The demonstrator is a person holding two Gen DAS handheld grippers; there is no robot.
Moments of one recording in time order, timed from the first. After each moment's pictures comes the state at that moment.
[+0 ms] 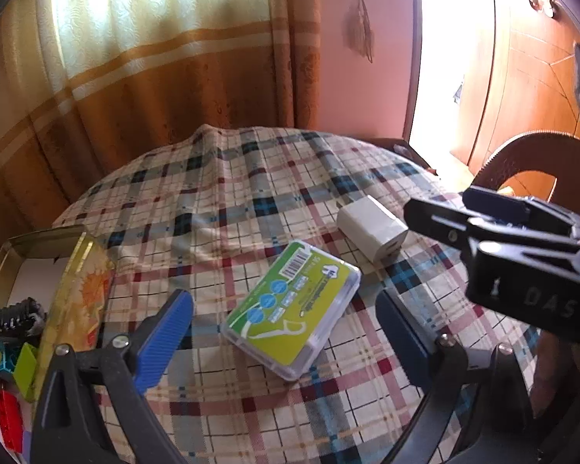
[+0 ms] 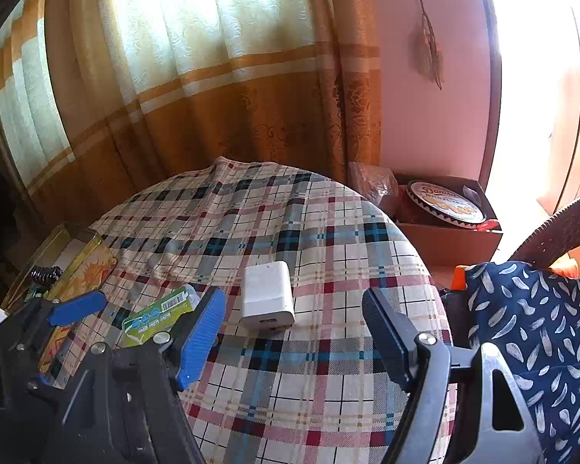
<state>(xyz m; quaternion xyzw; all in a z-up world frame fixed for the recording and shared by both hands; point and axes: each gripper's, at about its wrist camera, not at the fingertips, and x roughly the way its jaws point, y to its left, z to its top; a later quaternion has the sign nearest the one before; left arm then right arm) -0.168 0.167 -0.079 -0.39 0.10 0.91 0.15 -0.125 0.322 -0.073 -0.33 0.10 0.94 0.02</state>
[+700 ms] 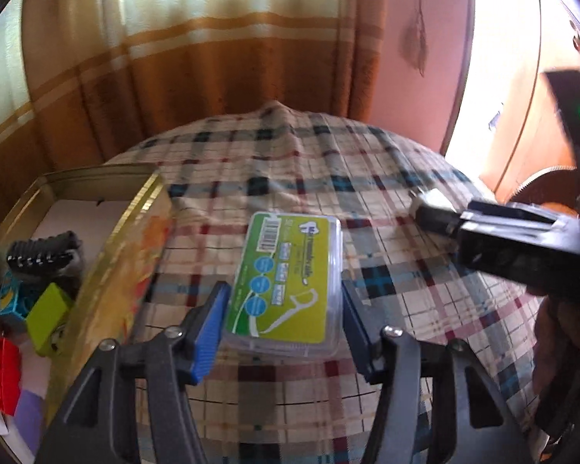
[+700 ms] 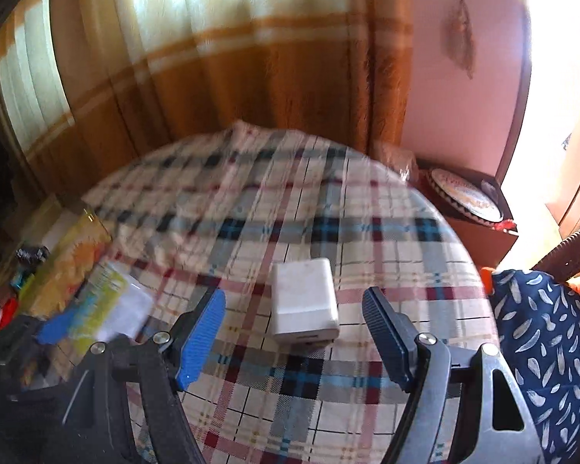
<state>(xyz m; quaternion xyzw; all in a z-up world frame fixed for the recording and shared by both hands) -0.159 0.107 -0.085 -0.39 0.03 0.92 0.08 -0.175 0.291 -0.093 -0.41 0.06 0.91 0.00</state>
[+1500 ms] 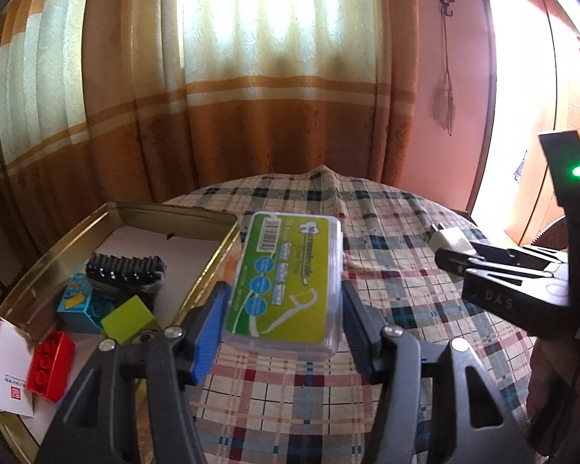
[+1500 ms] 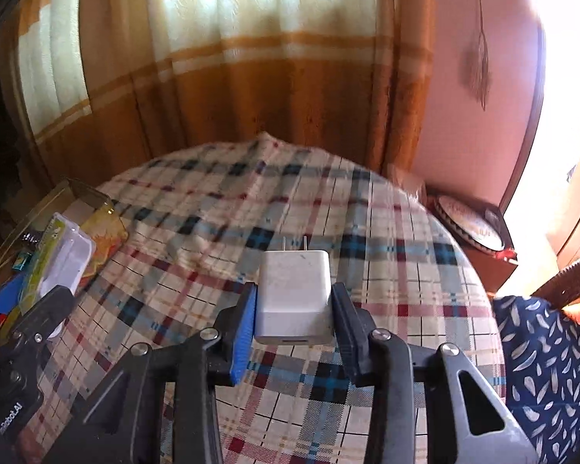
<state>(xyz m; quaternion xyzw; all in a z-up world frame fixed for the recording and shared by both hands) -0.126 0.079 -0.057 -0.28 0.01 0.96 0.02 -0.155 0.267 -0.075 -0.34 0.02 0.94 -0.02</state>
